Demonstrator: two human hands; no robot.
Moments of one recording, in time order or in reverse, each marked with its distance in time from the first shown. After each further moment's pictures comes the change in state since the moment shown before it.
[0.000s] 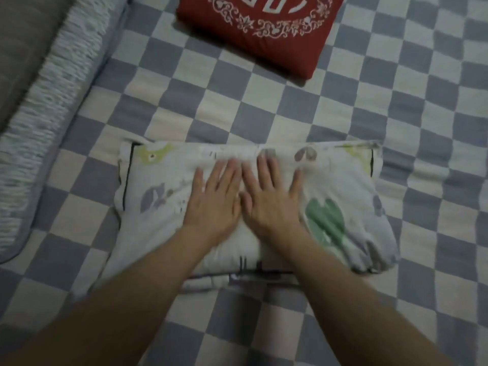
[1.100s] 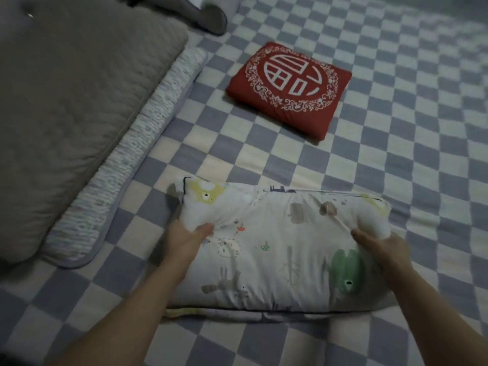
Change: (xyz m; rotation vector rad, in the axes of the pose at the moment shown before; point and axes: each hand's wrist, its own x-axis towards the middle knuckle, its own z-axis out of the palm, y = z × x) left_hand -0.075 -0.091 -0.053 -1.306 0.052 -0.963; right_hand -0.068 0.102 -0.081 0.902 0.069 0.990
